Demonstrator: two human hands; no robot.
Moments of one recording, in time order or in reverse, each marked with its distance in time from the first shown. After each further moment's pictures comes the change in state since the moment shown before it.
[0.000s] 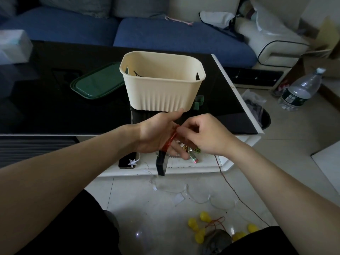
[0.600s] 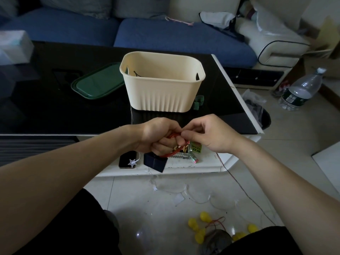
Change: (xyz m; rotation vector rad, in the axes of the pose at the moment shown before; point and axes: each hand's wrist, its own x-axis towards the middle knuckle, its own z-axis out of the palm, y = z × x) left_hand 0.008 -0.005 -0.010 0.109 0.013 -0.116; right_hand 0.002 0.023 -0.010 0.192 -0.121 -0.009
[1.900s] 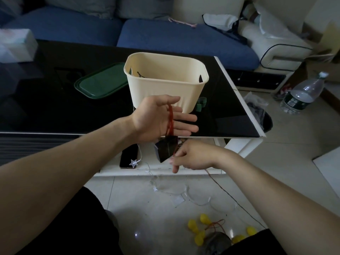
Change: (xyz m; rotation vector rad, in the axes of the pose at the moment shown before) left_hand -0.022 0.021 -0.002 -0.354 0.077 0.321; right_hand 0.003 -0.012 0.040 -0.329 -0.389 0.320
